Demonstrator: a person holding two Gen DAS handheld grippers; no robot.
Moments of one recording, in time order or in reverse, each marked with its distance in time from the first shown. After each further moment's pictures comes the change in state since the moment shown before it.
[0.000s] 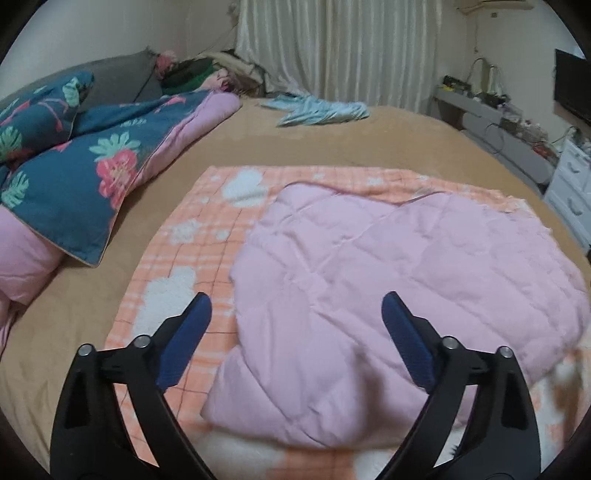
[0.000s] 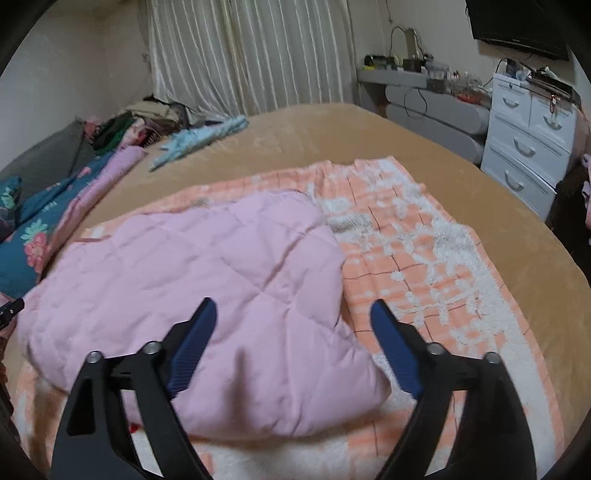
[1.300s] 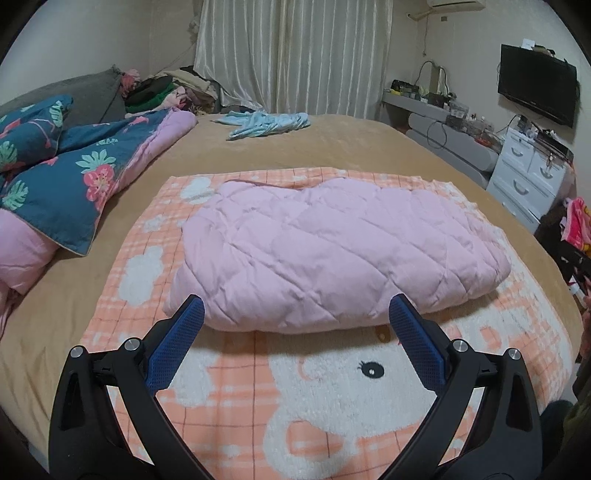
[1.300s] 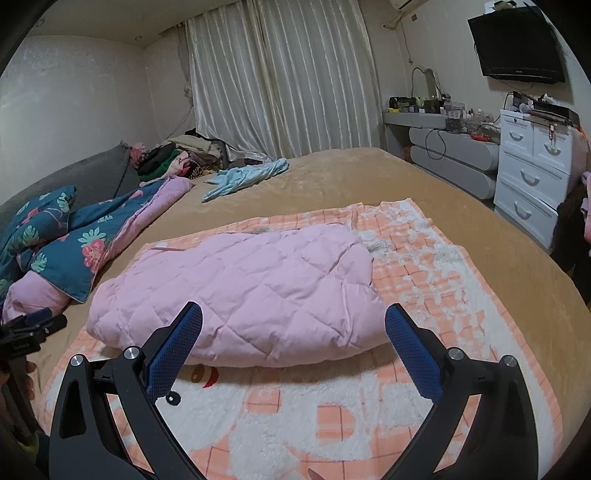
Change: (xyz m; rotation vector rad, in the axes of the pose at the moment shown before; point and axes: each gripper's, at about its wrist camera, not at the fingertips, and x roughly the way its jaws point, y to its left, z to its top) left arm -0.115 -0.062 -0.064 0.066 -0.037 -0.130; right arm -0.145 0.041 -0.051 -0.031 -0.149 0.100
